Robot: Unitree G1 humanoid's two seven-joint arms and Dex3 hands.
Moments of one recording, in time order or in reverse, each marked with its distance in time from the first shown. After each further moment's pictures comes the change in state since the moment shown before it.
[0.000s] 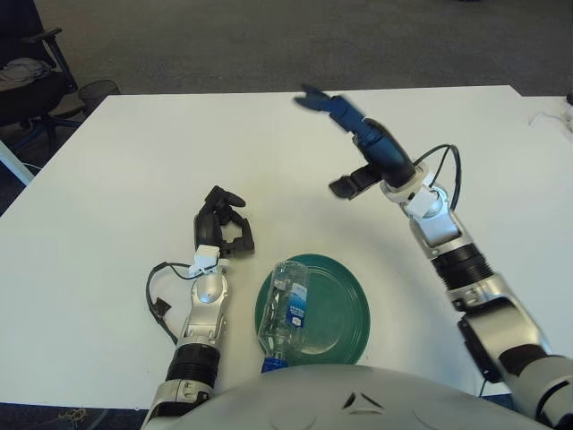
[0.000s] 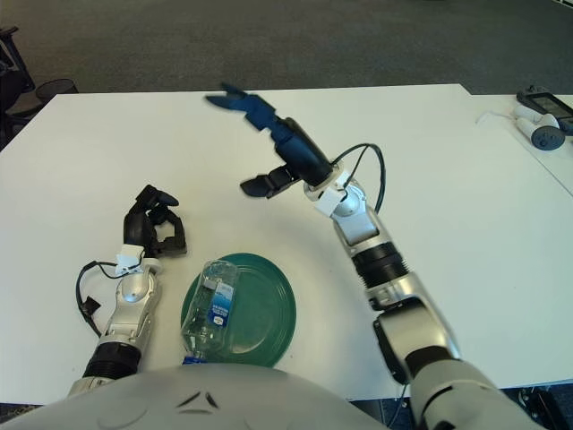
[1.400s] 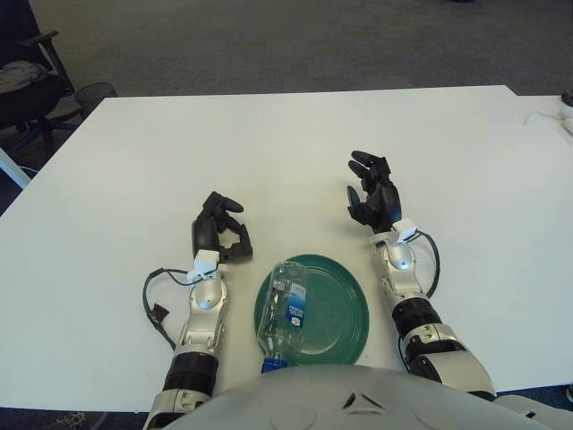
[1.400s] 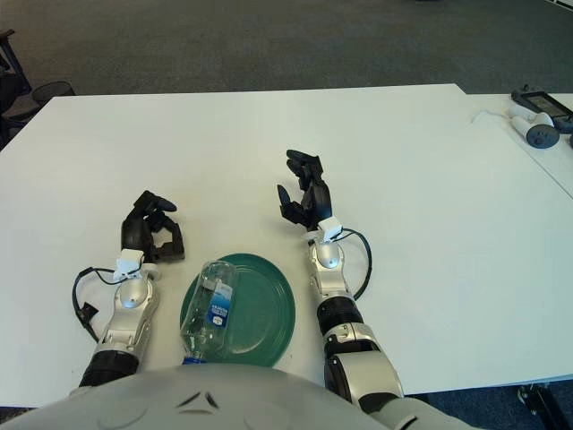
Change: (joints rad) left arm 0.045 0.000 -0.001 -0.049 0.029 0.025 0.020; right arm 0.157 0.290 -0.246 0.476 0.018 -0.011 -0.131
